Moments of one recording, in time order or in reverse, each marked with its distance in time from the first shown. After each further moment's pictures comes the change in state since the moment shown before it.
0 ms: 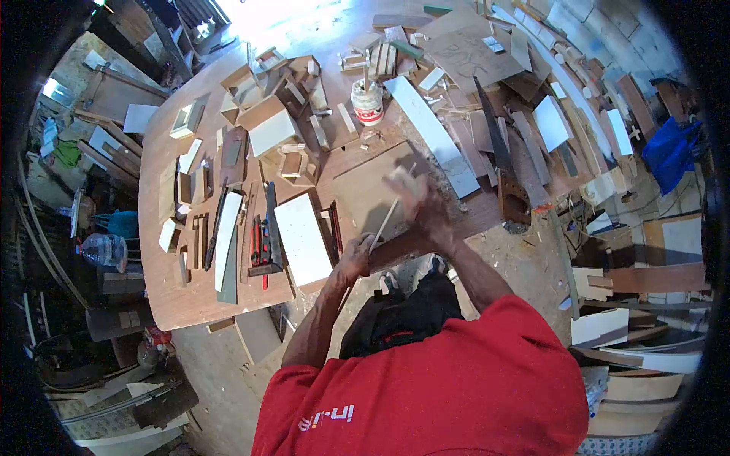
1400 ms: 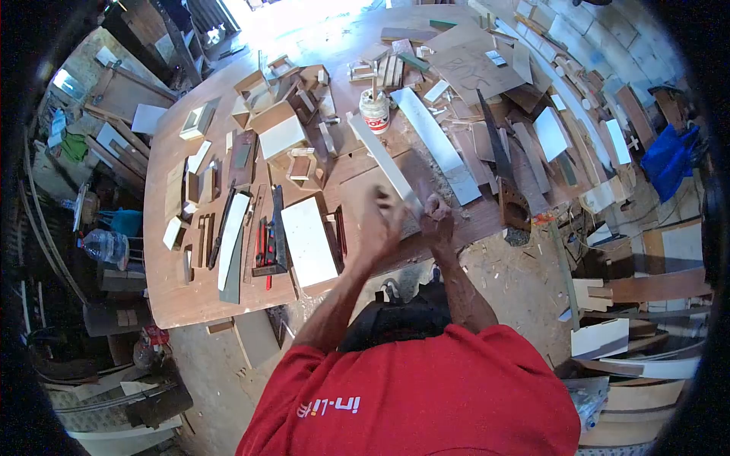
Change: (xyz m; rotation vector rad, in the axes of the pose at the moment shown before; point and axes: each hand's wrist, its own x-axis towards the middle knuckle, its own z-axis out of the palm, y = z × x) left_hand 0.029 0.102 0.031 0.106 0.433 0.290; right_hand -0.014 -0.015 0.003 0.511 0.263 0.743
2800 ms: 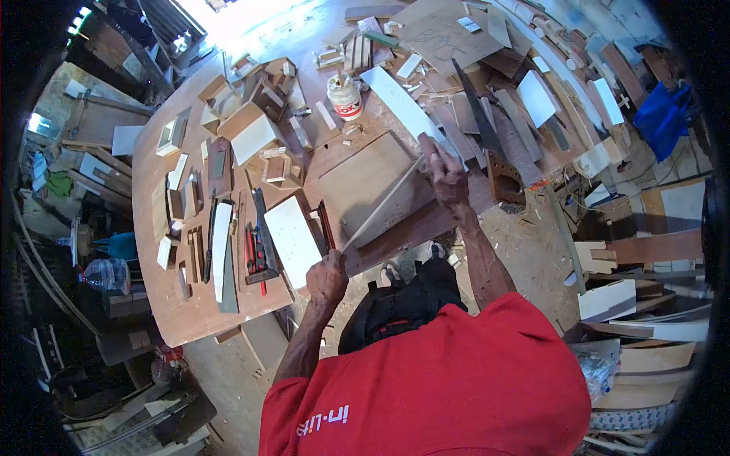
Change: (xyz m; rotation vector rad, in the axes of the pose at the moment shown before) left_hand -0.085 -0.066 -0.080 0.938 -0.259 0.046; right_hand 0.052 -0.007 -0.049 0.357 -0.028 -0.151
